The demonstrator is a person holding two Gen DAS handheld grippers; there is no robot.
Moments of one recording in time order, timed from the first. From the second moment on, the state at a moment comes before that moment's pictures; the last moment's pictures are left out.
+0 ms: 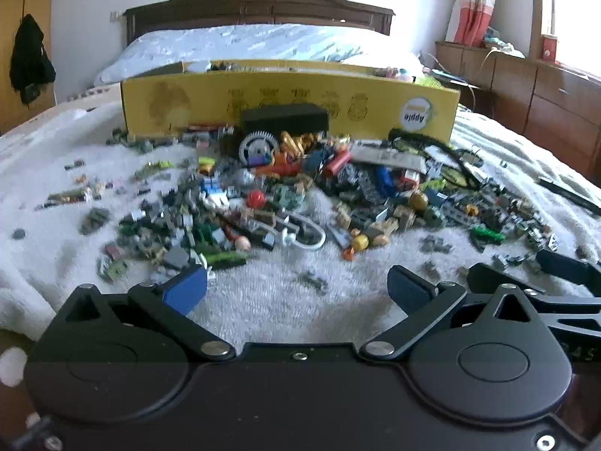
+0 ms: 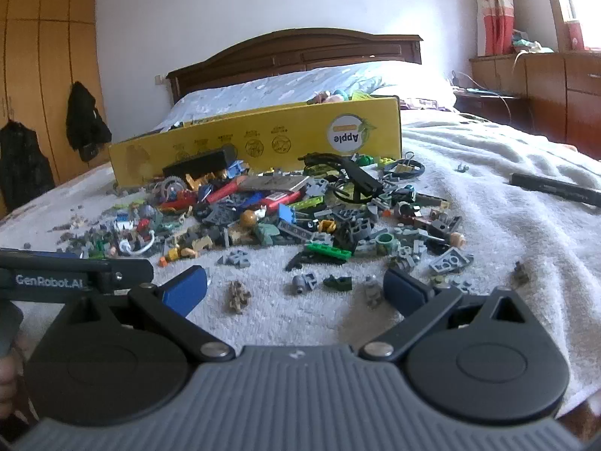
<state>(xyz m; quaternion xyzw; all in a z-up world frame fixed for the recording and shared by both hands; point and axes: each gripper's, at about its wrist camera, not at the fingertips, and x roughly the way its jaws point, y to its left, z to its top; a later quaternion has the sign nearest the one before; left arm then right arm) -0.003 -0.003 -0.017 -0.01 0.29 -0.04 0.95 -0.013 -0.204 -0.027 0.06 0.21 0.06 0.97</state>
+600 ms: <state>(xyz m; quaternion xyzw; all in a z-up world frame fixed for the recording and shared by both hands) 0.002 0.003 -0.035 -0.01 0.29 -0.06 0.95 -0.018 -0.199 -0.047 0.02 0.20 0.06 0.98</state>
